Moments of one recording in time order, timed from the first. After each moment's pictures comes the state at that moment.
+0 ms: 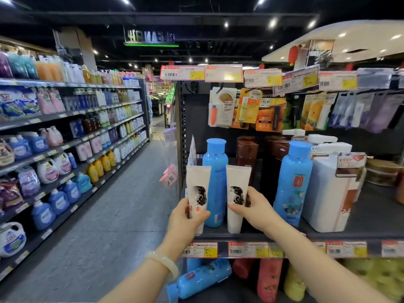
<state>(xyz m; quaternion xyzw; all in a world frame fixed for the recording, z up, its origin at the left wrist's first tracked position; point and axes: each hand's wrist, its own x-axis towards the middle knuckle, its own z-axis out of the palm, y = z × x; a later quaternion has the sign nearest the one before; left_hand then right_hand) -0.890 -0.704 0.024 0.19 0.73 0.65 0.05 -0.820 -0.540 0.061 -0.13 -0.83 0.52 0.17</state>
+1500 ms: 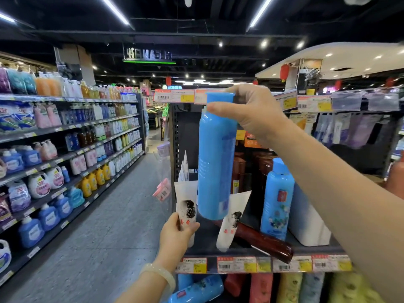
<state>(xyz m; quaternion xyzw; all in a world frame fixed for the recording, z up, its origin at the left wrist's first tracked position) -0.884 -0.693 0.029 0.13 0.75 0.64 0.00 -0.793 -0.570 0.274 0.10 -0.79 0.51 0.34</state>
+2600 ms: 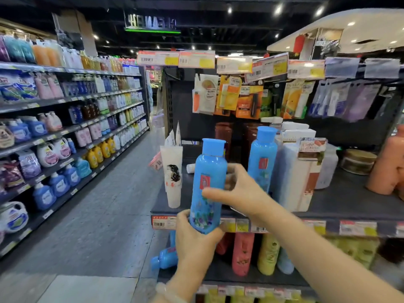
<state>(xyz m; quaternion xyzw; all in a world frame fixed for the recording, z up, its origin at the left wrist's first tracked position) -0.767 -0.653 -0.003 0.08 0.72 0.69 -0.03 -0.738 -0.547 0.104 -0.05 -0.79 0.60 0.13</state>
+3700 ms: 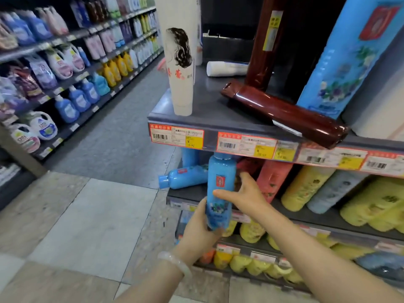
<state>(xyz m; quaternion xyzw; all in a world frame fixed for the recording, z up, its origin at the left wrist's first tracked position) -0.781 -0.661 -0.222 0.11 0.76 0.61 0.20 -0.795 -0.520 -0.160 -0.16 -0.81 0.57 0.01</state>
